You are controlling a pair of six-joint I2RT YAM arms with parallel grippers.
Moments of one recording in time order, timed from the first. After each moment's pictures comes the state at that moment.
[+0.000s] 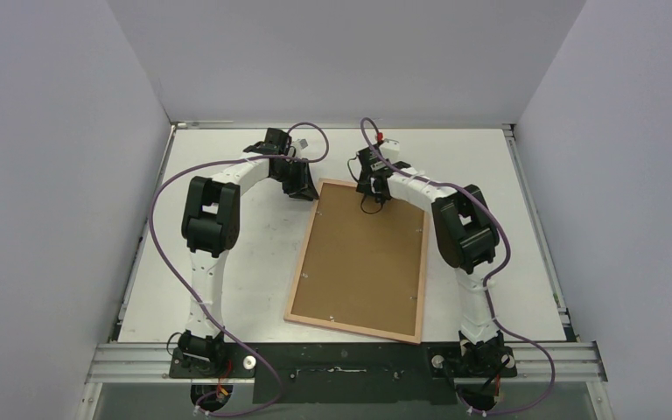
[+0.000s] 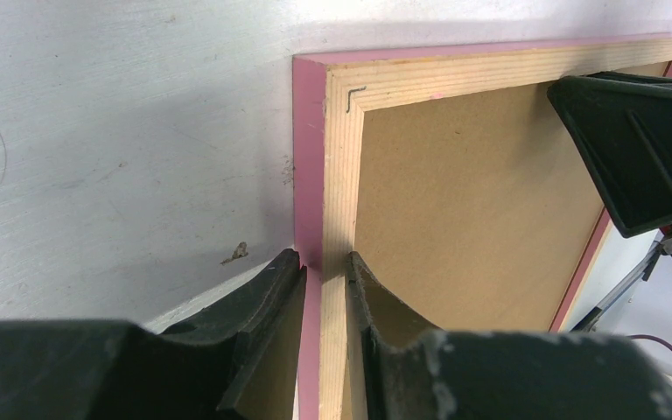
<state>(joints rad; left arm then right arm) -0.28 2.30 1.78 -0.58 0.51 -0.38 0.49 2.15 1.58 -0.38 0.35 0.63</state>
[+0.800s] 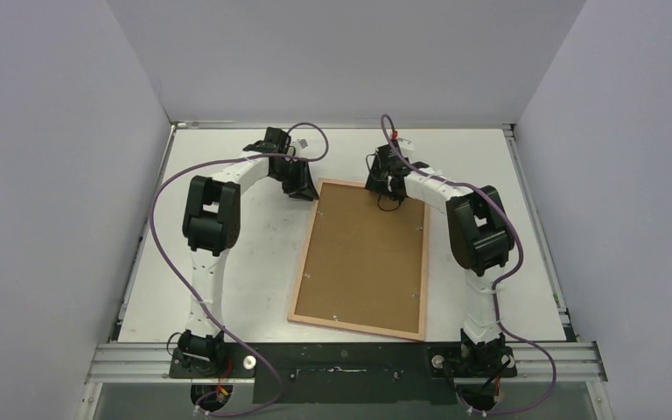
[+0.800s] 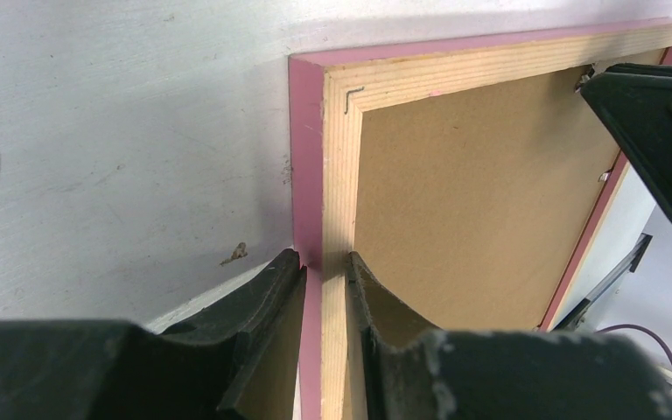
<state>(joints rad) -0.27 2.32 1.81 -0.61 0.53 -0.38 0.42 2.08 1.50 -0.31 0.18 0.60</state>
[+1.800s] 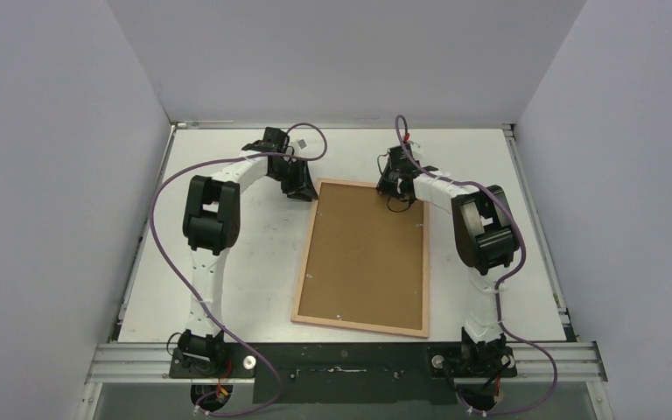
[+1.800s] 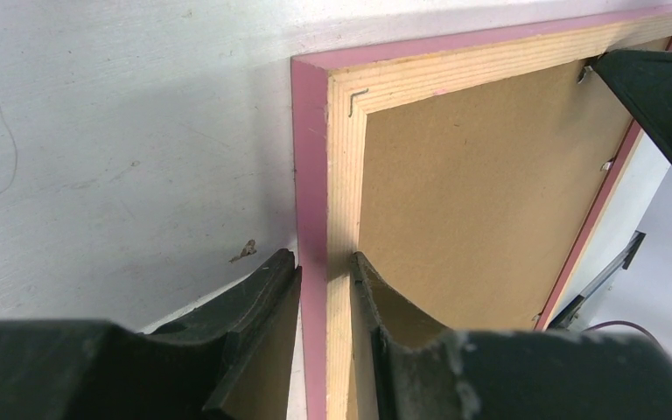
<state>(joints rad) -0.27 2.33 1.82 -0.63 0.55 -0.38 0.35 2.06 1.41 -0.19 0.08 0.68</state>
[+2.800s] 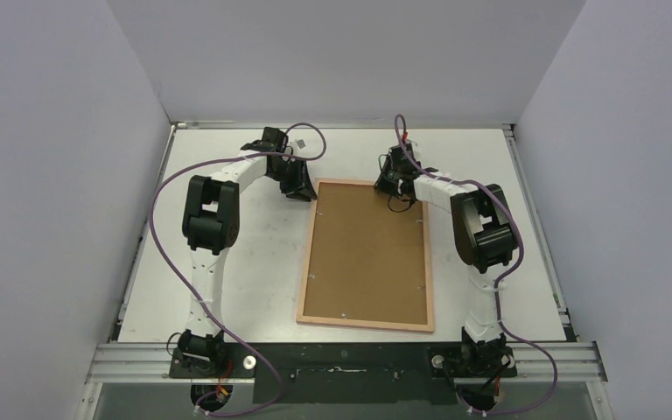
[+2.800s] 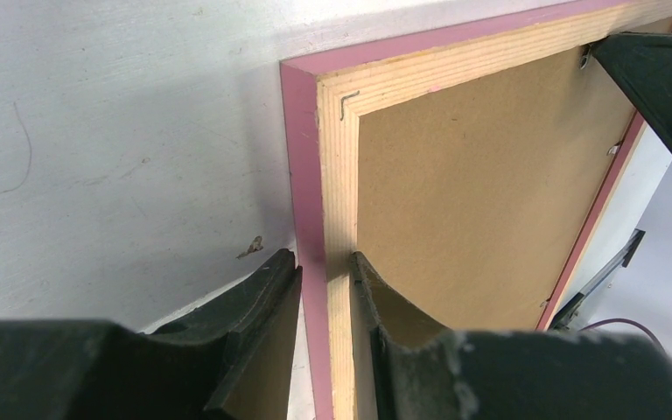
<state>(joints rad) -0.26 2.34 1.83 -0.64 0.55 -0.37 0.34 2.08 1.40 -0.11 0.01 0.64</state>
